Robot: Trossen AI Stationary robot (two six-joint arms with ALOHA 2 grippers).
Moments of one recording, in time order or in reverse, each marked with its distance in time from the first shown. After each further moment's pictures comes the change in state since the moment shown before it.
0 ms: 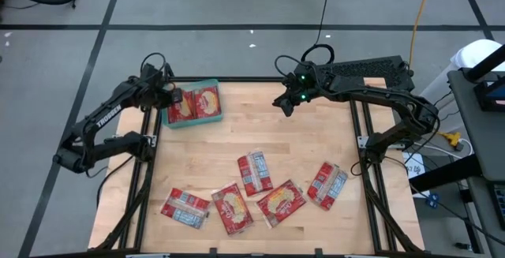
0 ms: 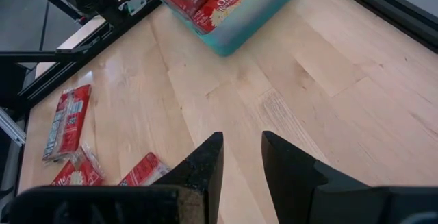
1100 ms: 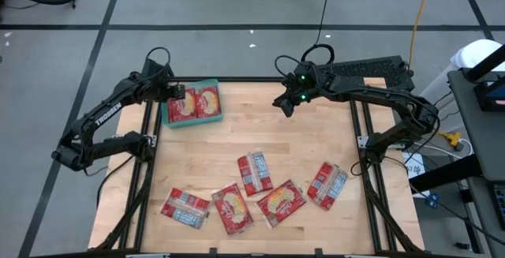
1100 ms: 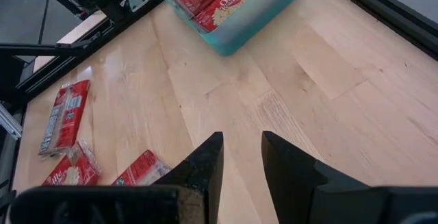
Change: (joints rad) left arm -0.066 0.014 0.064 0.069 -0.061 0.110; right arm 0.000 0.000 0.000 0.000 -0.002 -0.033
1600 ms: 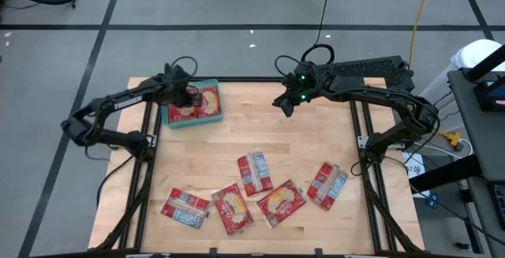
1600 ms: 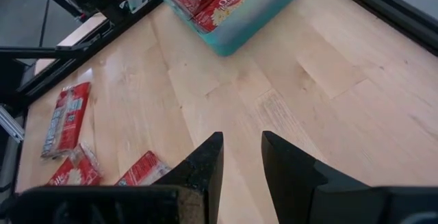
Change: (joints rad) left arm -0.207 0.279 -0.002 0.145 -0.049 -0.088; right arm 0.000 0.000 0.000 0.000 0.001 0.015
